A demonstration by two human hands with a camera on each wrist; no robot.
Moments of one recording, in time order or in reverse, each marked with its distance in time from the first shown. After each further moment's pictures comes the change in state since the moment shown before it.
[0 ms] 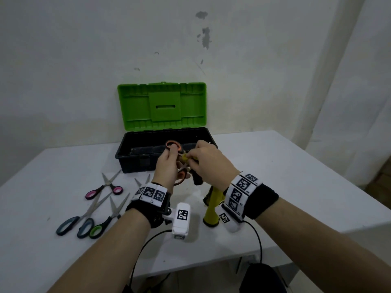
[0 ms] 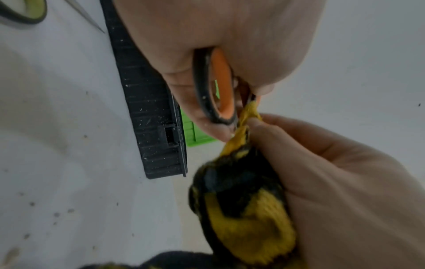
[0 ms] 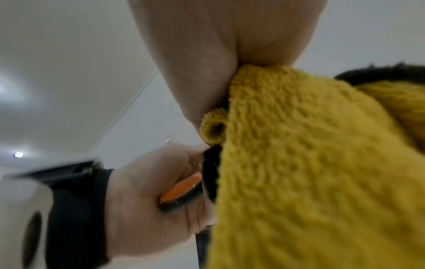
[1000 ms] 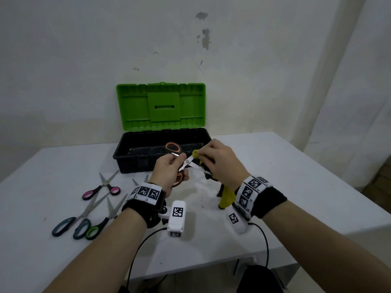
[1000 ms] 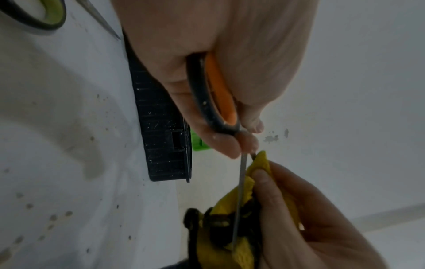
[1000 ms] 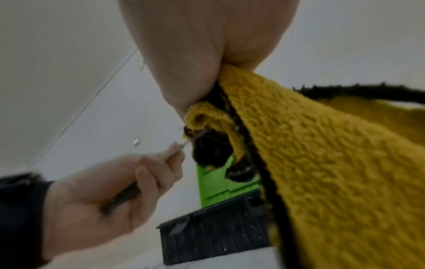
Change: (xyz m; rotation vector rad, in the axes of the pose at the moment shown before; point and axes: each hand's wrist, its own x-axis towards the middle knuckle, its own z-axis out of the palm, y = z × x) left_hand 0.007 -0.011 -0.001 -0.015 -0.063 -0.036; right_hand -0.009 0.050 0.012 0.158 0.309 -0.132
